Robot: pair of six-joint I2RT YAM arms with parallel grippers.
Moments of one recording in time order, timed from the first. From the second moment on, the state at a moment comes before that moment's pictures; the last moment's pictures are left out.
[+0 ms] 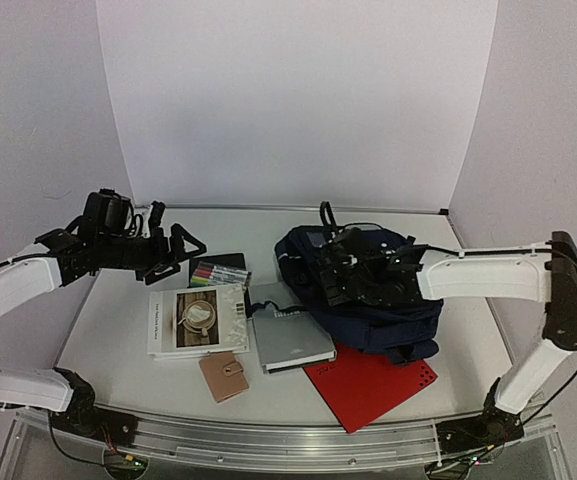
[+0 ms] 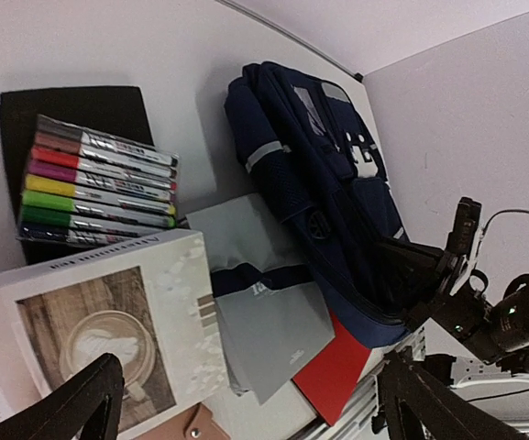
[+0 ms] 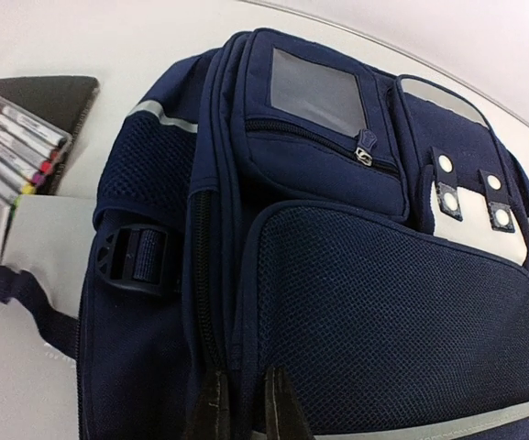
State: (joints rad) left arm -0.46 1.10 0.88 -0.38 0.41 -0.72; right arm 0.97 1.68 1.17 -0.33 0.53 0.39
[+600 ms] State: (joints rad) left arm -0.81 1.51 0.99 0.02 0.29 -0.95; right arm 0.97 1.19 0.82 -0.13 0.28 0.38
